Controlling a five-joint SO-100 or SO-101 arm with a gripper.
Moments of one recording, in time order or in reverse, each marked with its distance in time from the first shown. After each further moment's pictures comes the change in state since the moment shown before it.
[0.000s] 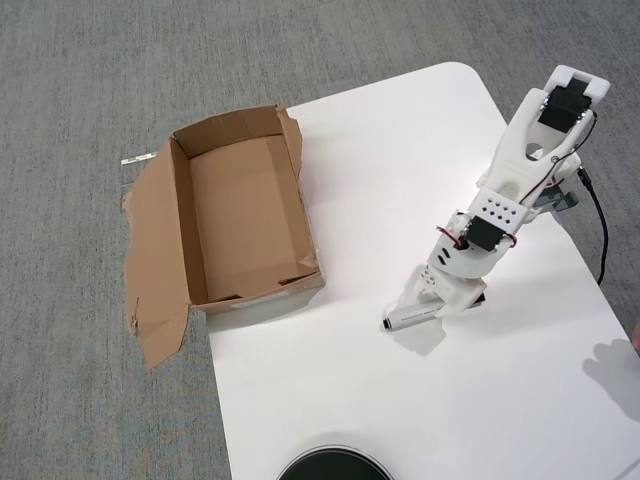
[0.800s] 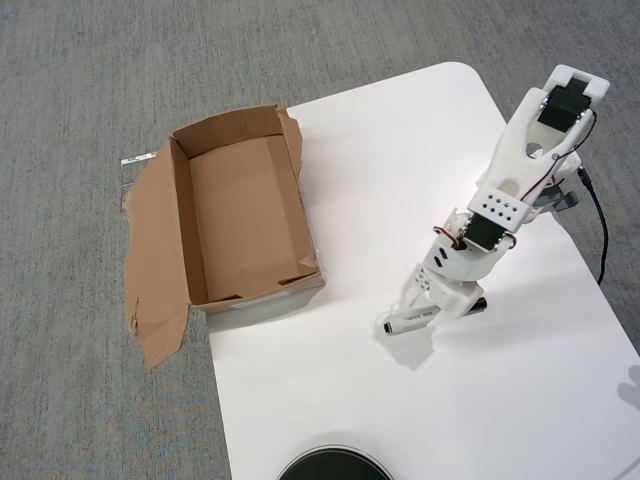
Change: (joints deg) arm 0.1 0.1 -6.3 0.0 -0.2
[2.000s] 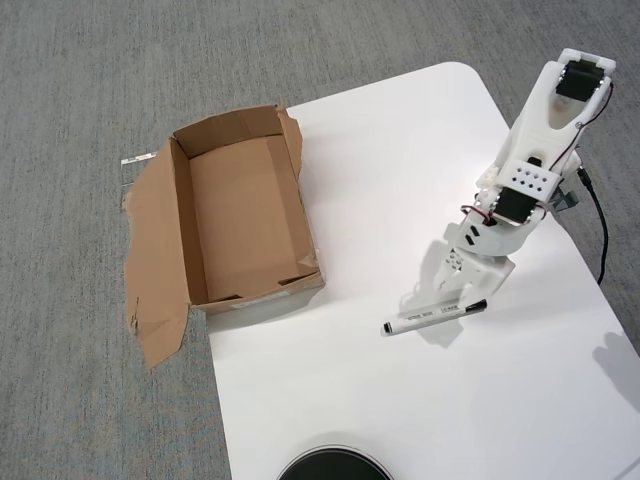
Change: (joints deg) arm -5.4 20.9 20.8 0.2 -0.1
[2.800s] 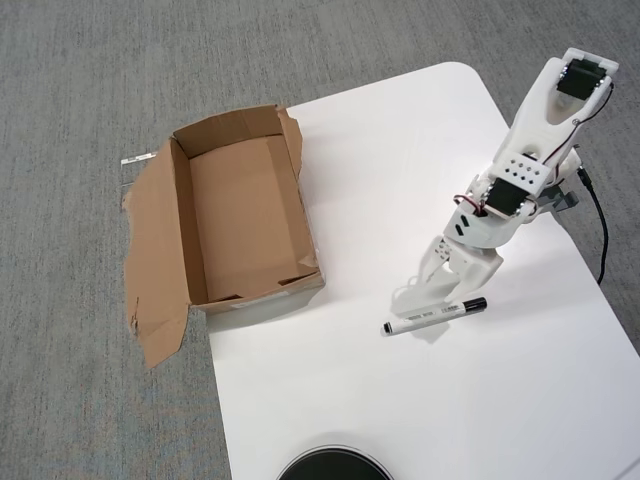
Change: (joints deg) arm 6.2 1.9 0.1 0.3 0.0
